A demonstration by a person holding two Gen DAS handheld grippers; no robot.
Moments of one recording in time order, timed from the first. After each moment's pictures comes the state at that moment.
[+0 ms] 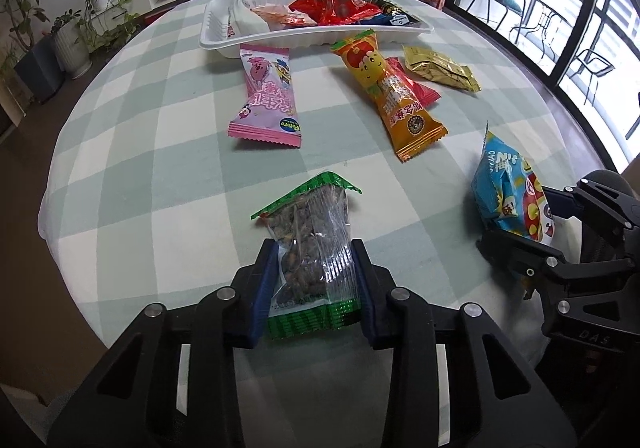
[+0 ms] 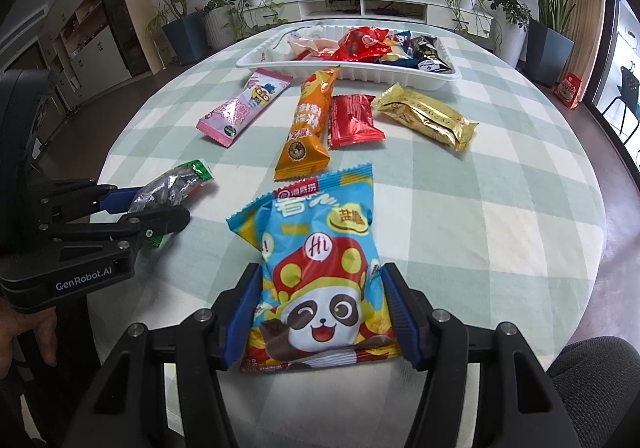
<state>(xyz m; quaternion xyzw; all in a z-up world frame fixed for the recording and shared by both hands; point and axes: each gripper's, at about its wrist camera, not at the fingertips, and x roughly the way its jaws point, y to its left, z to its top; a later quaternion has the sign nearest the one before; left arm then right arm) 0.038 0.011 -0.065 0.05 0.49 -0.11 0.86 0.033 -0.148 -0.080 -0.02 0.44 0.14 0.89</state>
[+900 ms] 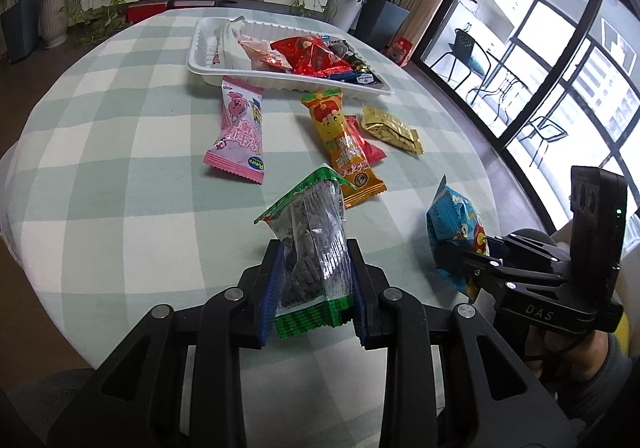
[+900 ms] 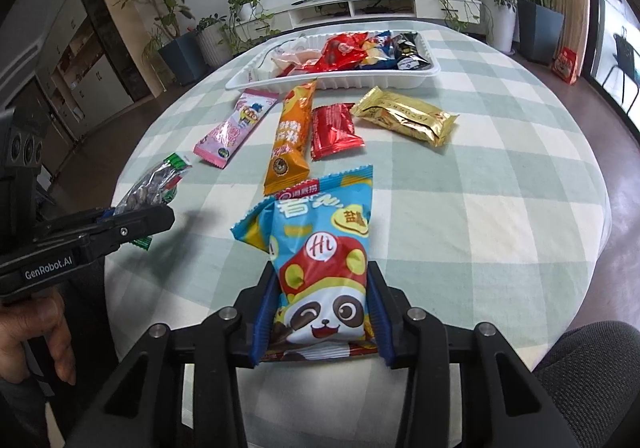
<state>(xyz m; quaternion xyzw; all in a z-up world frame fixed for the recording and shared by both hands) 0.026 0.032 -0.035 -0.09 0.44 -0.19 0.87 0.036 -0.181 -0.067 0.06 0.44 0.15 0.89</state>
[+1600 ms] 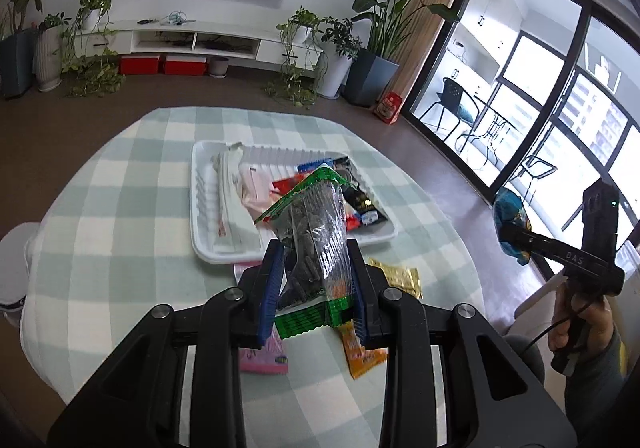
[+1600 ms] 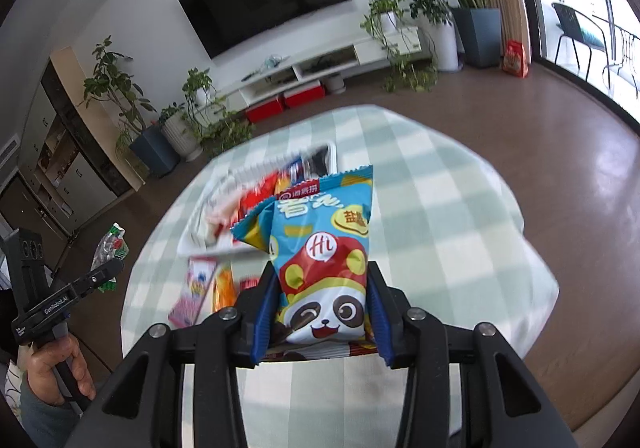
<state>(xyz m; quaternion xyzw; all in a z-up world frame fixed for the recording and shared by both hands) 0.153 0.058 0.072 -0.10 0.36 -0.20 0.91 0.122 -0.285 0.047 0.15 0.34 0.09 0.92</state>
